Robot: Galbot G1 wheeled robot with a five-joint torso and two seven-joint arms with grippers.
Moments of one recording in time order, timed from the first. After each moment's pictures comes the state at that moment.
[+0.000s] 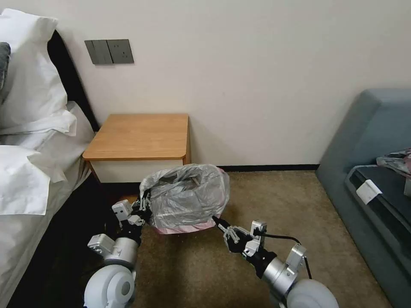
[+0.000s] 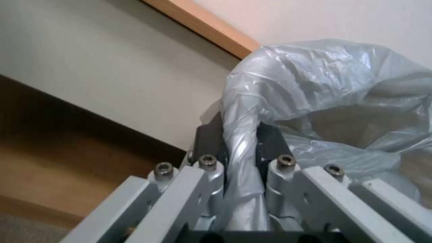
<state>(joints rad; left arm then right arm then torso) 1.52 -1.38 -0.52 -2.12 -0.70 0.07 -0.07 -1.51 1.01 0.18 2.17 0.84 -0.10 -0.13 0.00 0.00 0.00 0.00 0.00</state>
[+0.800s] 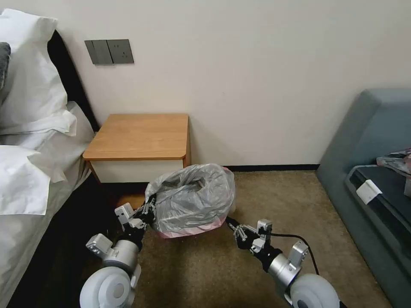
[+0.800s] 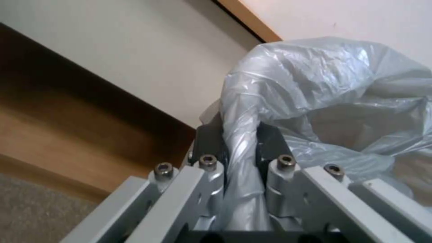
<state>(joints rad) 1.51 -1.38 -0.53 -2.12 -0.81 0.15 -0.07 -1.51 0.98 0.20 2.07 0.73 -0.02 -0.19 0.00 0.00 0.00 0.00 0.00</state>
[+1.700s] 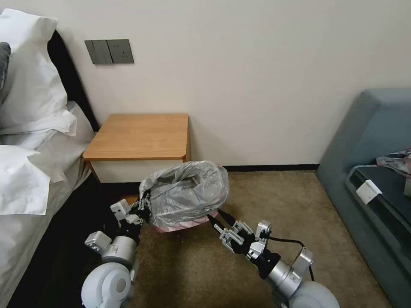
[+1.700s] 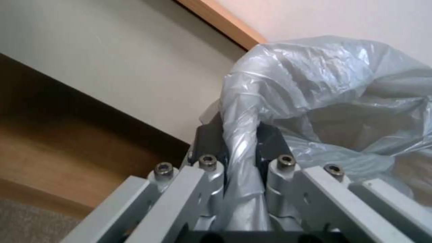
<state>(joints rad) 1.50 -1.38 -0.53 -2.11 -0.76 0.10 -0.08 -1.52 1.02 0.20 2.14 0.88 0.01 -0.28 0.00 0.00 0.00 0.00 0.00</state>
